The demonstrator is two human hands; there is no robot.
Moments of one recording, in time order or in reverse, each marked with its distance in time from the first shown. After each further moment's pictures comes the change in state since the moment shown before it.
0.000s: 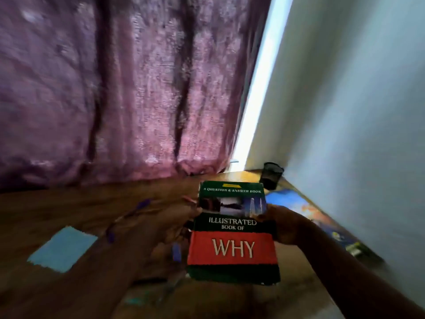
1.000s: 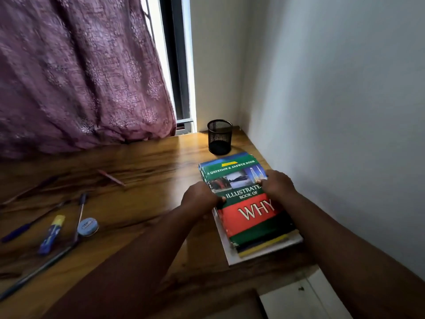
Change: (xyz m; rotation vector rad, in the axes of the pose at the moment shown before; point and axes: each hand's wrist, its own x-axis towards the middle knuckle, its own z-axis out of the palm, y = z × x) left_hand 0.176 0.027 0.320 0.702 0.436 -0.036; right_hand 0.100 0.022 -0.335 -1.173 0.540 -0.060
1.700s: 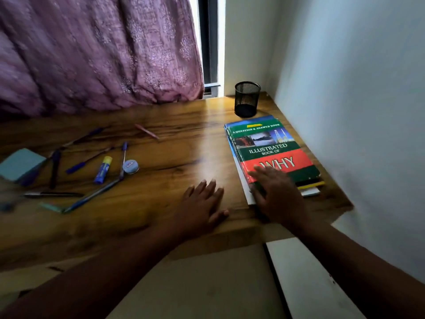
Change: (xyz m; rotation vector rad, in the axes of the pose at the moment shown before) left_hand -0.134 -0.120 0.017 0.700 -0.050 0.434; right_hand -0.171 -0.011 0.036 -0.082 0.213 -0.702
